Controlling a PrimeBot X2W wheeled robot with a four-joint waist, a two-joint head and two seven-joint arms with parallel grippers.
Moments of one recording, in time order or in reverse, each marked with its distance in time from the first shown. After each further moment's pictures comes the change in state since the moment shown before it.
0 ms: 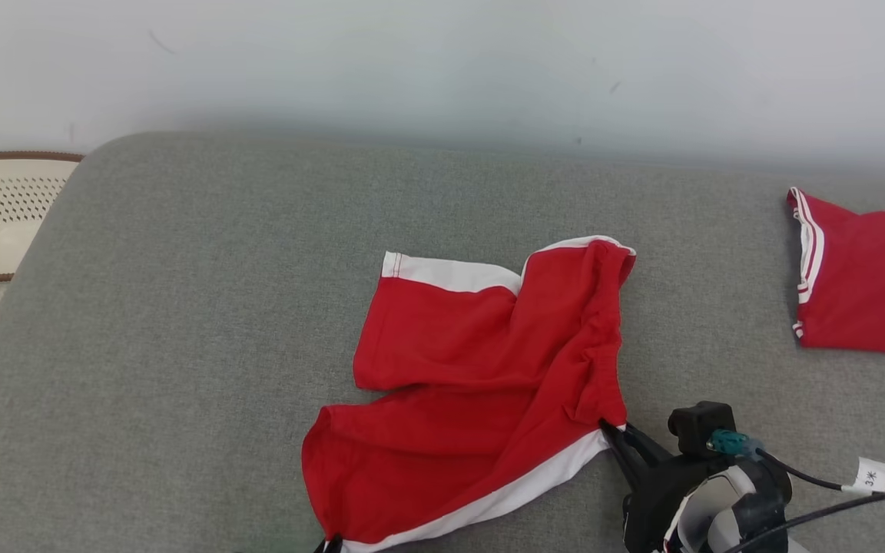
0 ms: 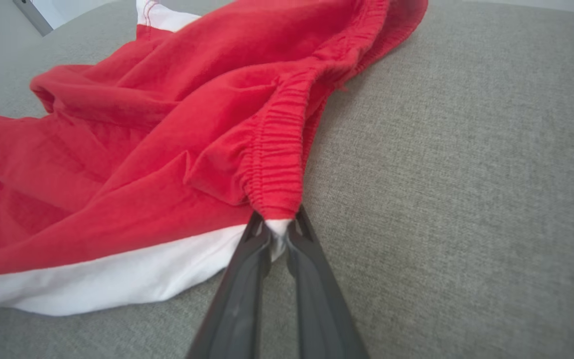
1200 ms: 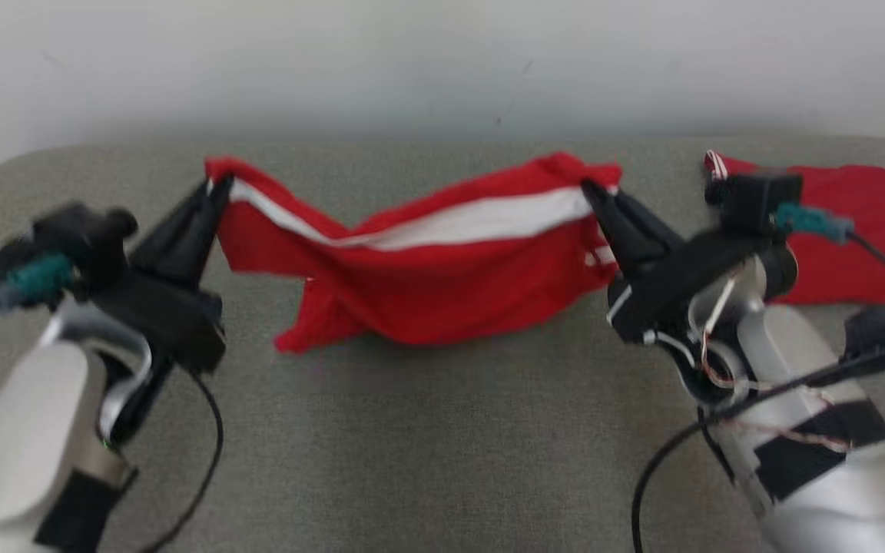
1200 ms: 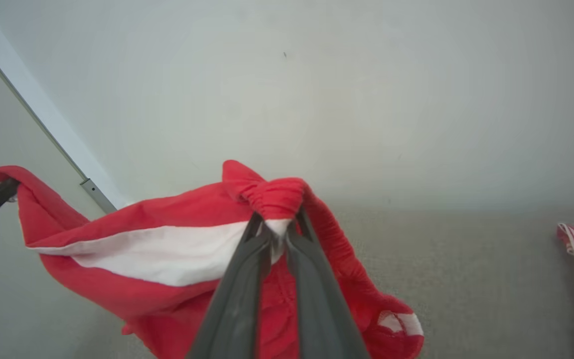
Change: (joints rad) left arm -0.412 0.266 0.090 -0.484 0.012 -0.009 0.287; right arm -0.151 0.050 -0.292 -0.478 0.049 0.000 0.300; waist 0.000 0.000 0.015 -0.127
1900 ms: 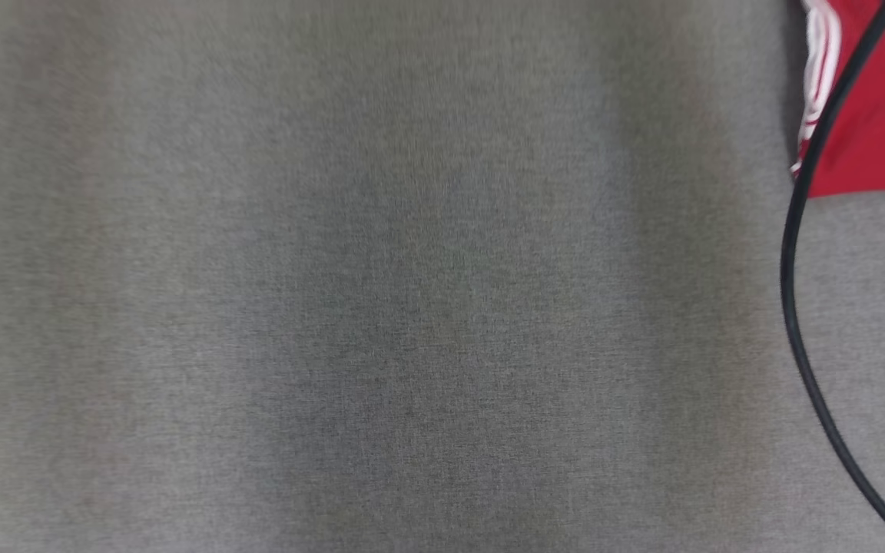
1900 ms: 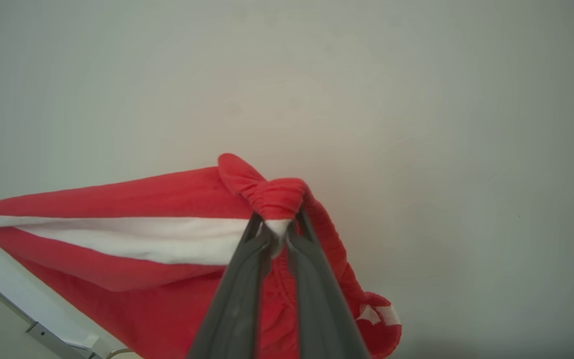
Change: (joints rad) left arm -1.249 -0.004 -0.252 0.593 -0.244 -0.017 0.005; right arm -1.104 0.076 -0.163 0.631 0.076 0.000 0.012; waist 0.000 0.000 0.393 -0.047
